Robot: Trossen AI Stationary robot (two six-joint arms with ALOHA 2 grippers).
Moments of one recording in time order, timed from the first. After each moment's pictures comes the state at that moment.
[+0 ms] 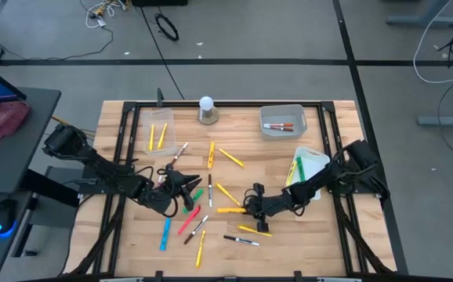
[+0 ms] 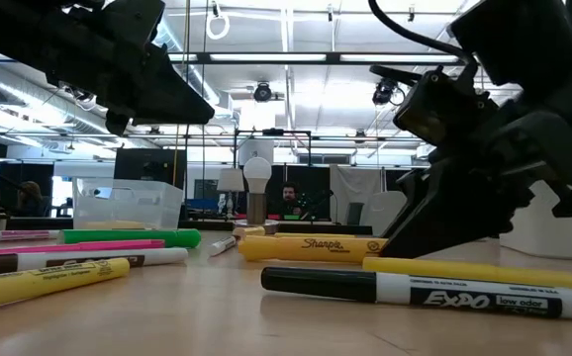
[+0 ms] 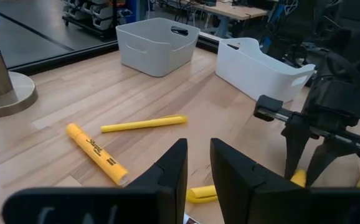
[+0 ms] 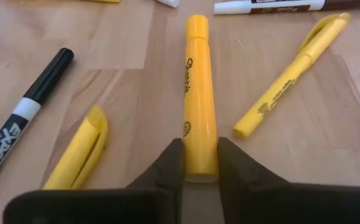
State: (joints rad) left arm -0.52 1.39 0.48 0.44 -1.00 -0.62; right arm 0.41 1.87 0.65 0.53 0.23 0.27
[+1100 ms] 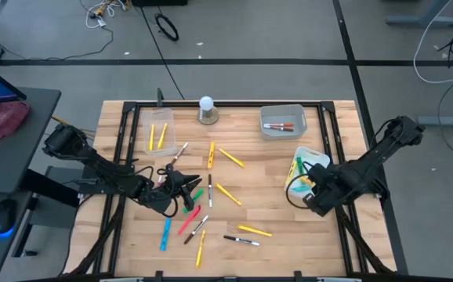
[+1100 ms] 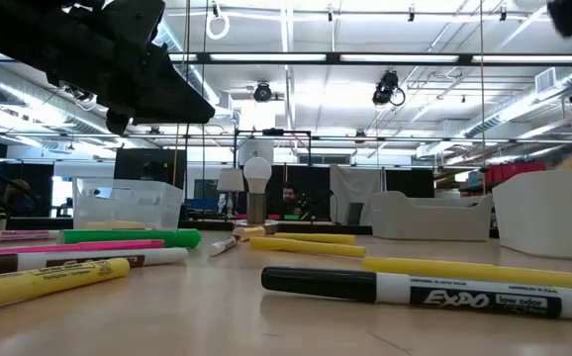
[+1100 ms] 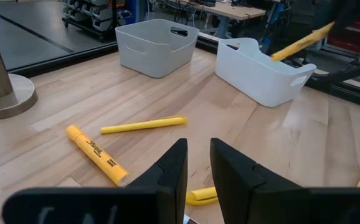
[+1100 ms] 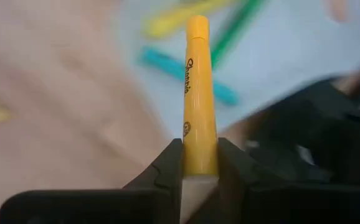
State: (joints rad) left arm -0.52 1.39 0.48 0.44 -1.00 -0.60; right arm 0.66 1.22 1.05 -1.49 0.15 1.55
